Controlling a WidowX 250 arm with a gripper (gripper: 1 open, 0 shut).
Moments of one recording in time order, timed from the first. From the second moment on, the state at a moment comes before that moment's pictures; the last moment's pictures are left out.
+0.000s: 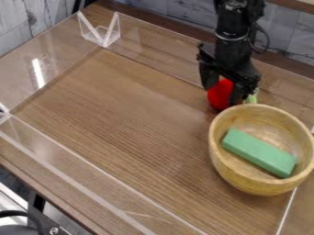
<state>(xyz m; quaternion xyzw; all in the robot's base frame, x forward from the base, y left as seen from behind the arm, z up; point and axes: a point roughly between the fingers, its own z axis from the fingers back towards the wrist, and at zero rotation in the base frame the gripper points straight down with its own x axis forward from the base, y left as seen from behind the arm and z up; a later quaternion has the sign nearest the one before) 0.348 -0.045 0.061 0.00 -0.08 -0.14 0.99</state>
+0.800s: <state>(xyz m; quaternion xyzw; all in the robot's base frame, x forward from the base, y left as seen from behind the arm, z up) 0.342 -0.033 0.111 0.00 -0.13 -0.12 0.98</state>
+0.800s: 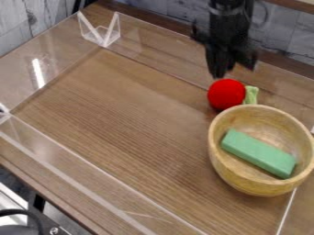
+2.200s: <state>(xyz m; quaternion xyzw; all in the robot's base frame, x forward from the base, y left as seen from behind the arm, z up) 0.335 -0.039 0.068 0.00 -0.09 -0.11 0.99</state>
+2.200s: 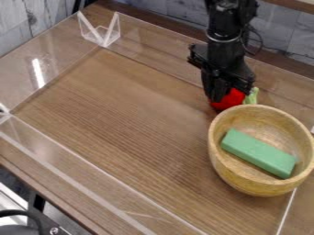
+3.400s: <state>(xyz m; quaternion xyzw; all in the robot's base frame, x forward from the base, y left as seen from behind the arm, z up) 0.330 -0.039 0.079 0.00 -0.11 -0.10 0.99</state>
